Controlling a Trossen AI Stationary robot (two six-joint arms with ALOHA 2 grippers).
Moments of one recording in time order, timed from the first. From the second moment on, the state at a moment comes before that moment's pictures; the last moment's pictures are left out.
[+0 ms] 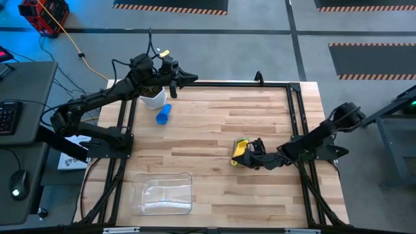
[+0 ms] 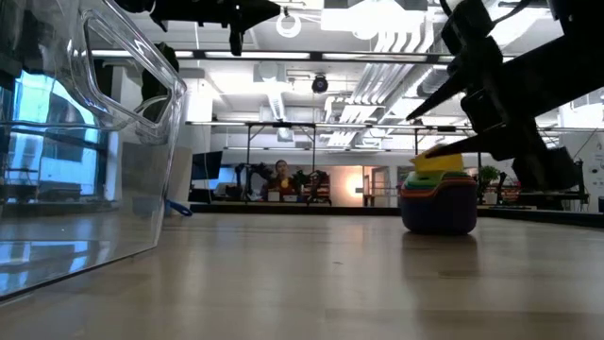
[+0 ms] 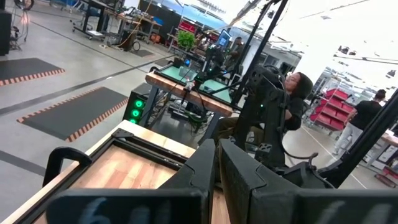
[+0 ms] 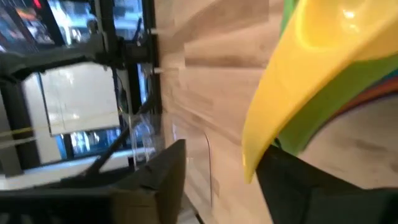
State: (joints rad) left arm 0.61 1.25 1.03 0.25 0.53 -0.39; right arm 0.48 1.43 0.40 0.58 0.50 1.81
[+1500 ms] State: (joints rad) left arm 0.61 1.25 1.03 0.25 0.53 -0.39; right arm 0.58 1.03 0.40 0.09 0.49 1.87
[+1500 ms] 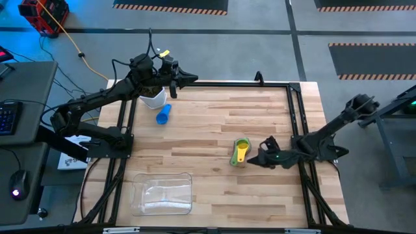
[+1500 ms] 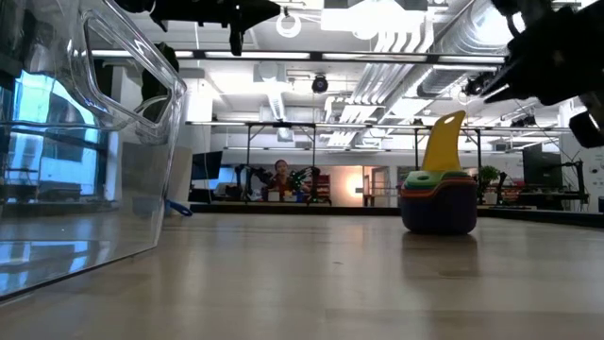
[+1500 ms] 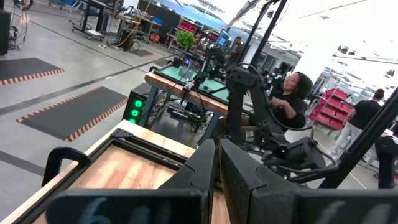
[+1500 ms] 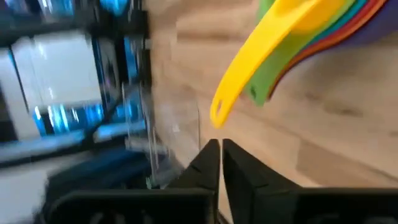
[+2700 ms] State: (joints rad) left arm 0.61 1.25 1.03 0.25 0.52 -0.36; right arm 0.40 1.19 0.43 0.27 0.39 1.96
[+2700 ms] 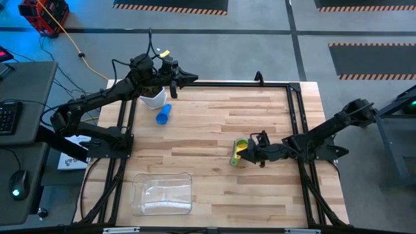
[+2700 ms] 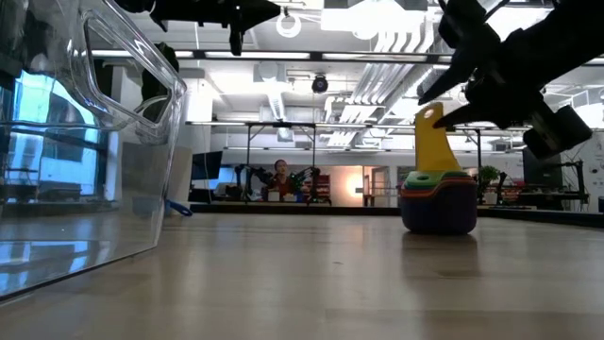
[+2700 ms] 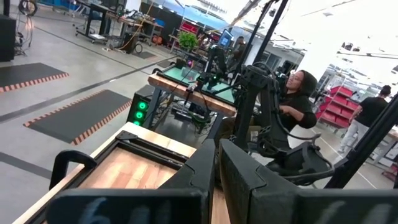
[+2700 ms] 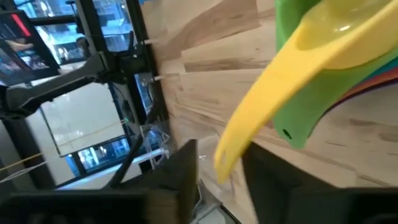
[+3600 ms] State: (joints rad) left arm 0.76 1.13 1.03 0.24 0.80 -0.44; right arm 0.36 1.13 0.43 0.38 0.32 1.52
